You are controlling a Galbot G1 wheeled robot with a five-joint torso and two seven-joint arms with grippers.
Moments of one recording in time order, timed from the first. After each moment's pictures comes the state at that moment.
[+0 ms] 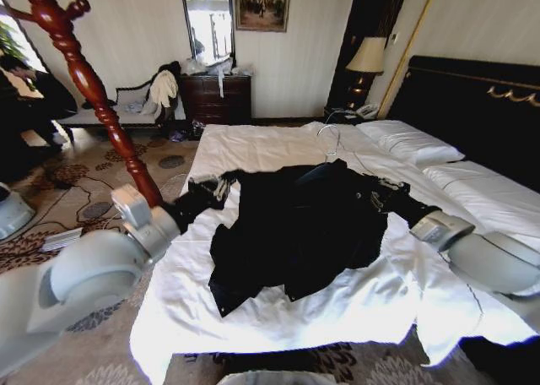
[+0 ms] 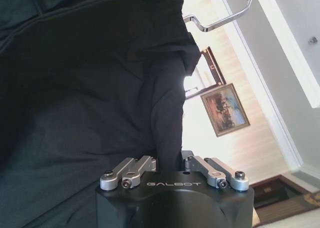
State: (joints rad) left arm 0.51 -0.34 0.00 -2.50 -1.30 0.25 -0.39; right arm -1.85 0.23 1.19 2.21 0.21 -0.22 0.04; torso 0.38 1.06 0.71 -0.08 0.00
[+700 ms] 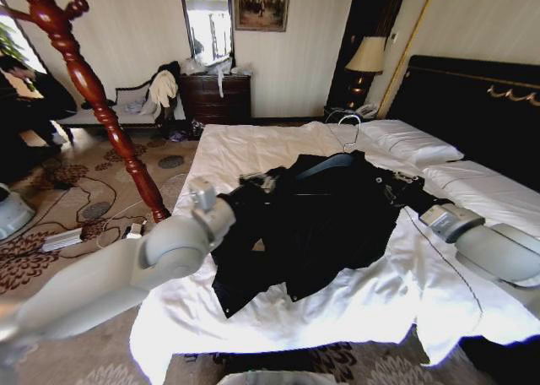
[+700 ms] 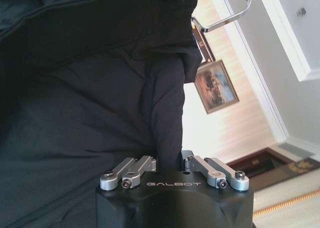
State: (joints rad) left arm 0.11 -0.80 0.48 -2.28 -1.25 0.26 -0.48; right arm -1.84 0.26 1.20 2.13 0.23 -0.22 0.05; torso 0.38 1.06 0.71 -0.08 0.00
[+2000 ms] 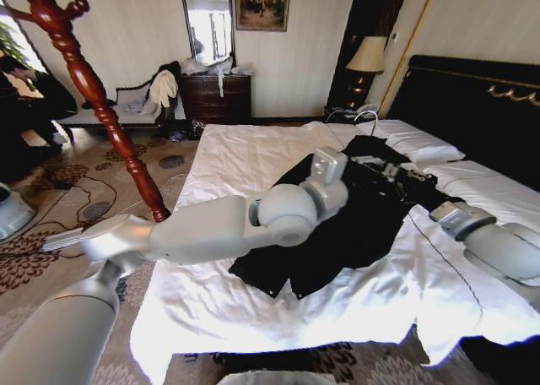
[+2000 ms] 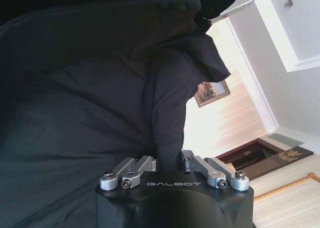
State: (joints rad) left arm -0.18 -1.28 0.75 -2.00 -1.27 0.23 -0.46; right arm -1.82 0.28 1.20 2.11 0.23 -0.21 0.05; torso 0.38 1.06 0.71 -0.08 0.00
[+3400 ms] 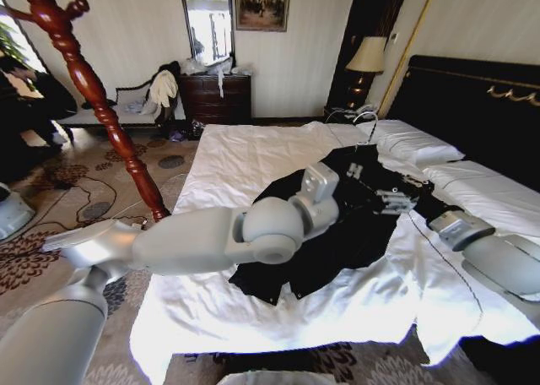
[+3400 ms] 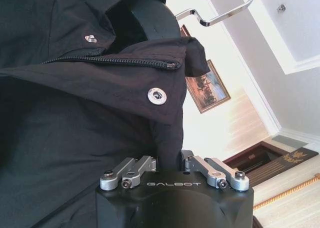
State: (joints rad) left arm -0.18 -1.14 0.66 -2.14 -1.32 0.27 -0.47; right arm -1.83 0.36 1.20 2.18 0.23 -0.19 0.05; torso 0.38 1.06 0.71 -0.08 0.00
